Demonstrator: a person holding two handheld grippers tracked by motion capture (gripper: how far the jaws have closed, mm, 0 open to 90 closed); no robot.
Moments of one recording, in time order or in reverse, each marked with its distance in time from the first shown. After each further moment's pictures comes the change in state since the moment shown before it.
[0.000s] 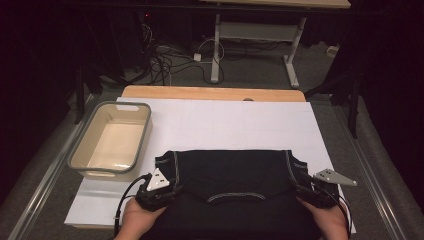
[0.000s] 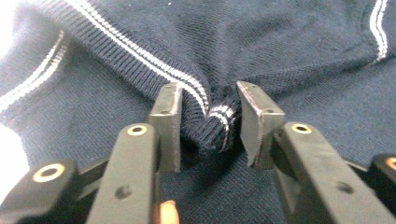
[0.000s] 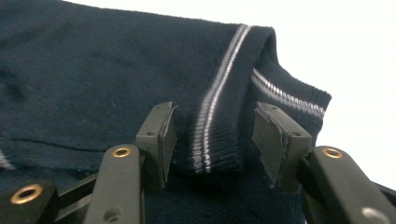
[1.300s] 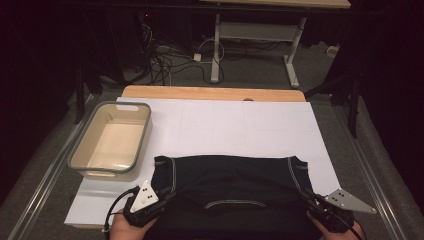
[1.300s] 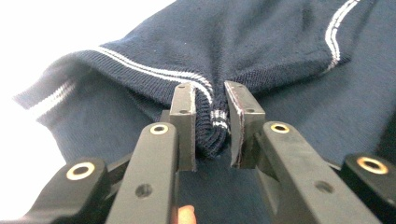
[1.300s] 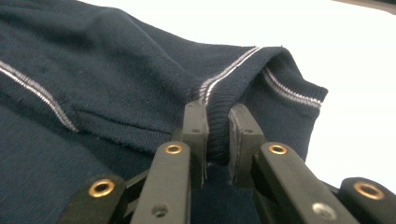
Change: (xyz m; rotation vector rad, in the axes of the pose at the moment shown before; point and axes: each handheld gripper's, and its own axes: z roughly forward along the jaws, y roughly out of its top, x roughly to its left) left arm -0.023 -0.019 -0.049 -0.117 0.008 0.065; right arm 0.023 -0.021 -0.056 -0.095 0.037 -0.124
